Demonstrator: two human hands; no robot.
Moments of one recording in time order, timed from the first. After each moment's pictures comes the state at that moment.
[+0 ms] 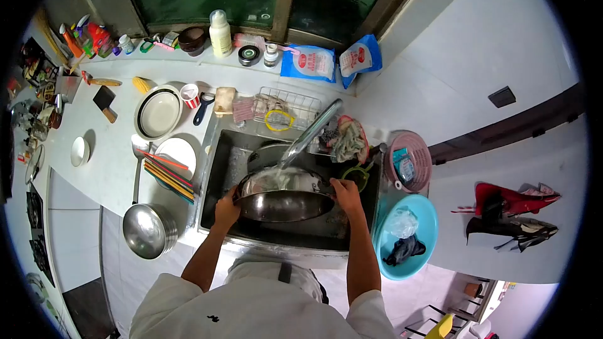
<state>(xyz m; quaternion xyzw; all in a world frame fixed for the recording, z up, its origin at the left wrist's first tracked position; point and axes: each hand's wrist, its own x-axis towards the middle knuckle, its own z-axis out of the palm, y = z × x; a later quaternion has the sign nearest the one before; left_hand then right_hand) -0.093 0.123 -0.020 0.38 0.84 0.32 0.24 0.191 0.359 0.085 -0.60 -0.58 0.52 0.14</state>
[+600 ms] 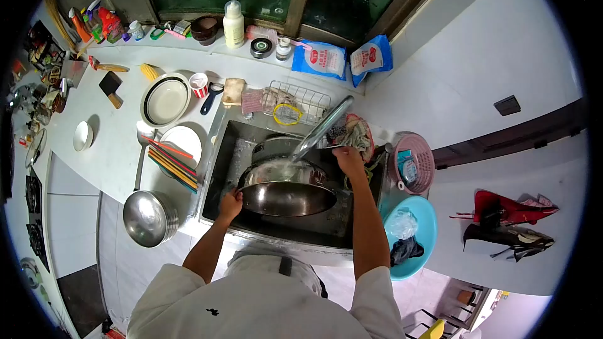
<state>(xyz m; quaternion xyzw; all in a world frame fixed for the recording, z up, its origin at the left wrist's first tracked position) -0.088 0.103 -0.117 0.31 0.86 0.31 0.25 0.156 0.443 0.049 -0.58 -0.72 0.38 0.07</state>
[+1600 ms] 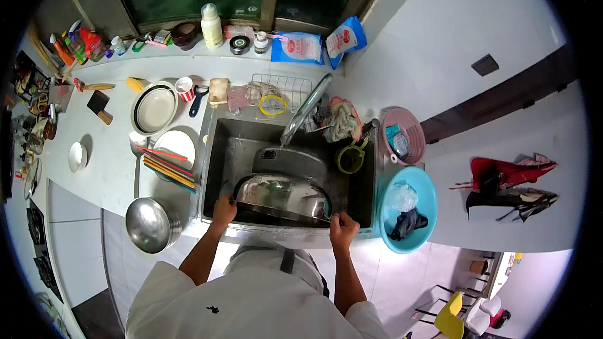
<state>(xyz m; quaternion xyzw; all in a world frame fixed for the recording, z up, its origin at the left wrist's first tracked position) -0.093 0.069 -0.064 0.39 0.83 0.29 0.27 0.239 0.177 0.084 -0.62 -0.64 0.26 0.37</state>
